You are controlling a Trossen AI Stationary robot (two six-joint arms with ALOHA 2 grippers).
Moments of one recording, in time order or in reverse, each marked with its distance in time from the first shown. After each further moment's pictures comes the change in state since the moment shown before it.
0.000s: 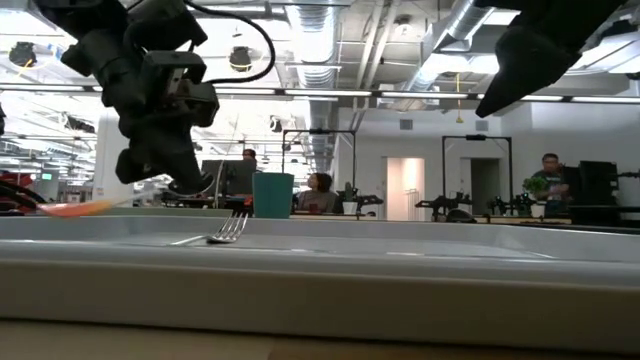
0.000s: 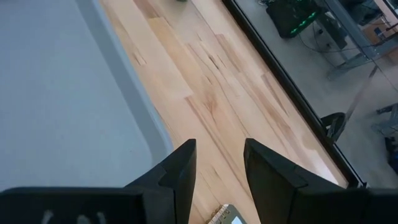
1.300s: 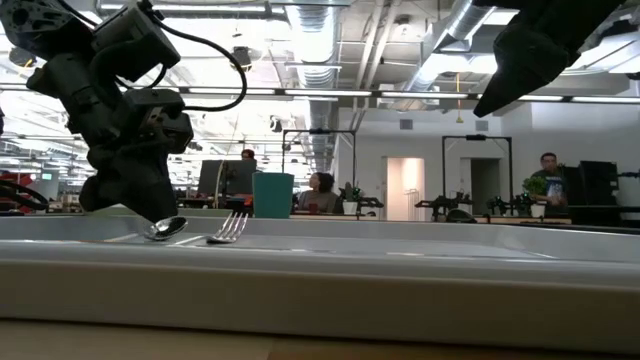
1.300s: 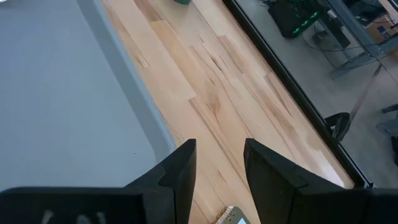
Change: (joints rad) left arm -0.070 -0.002 -0.161 0.139 -0.109 -0.155; right arm 0.000 0.000 0.000 0.018 0.000 0.002
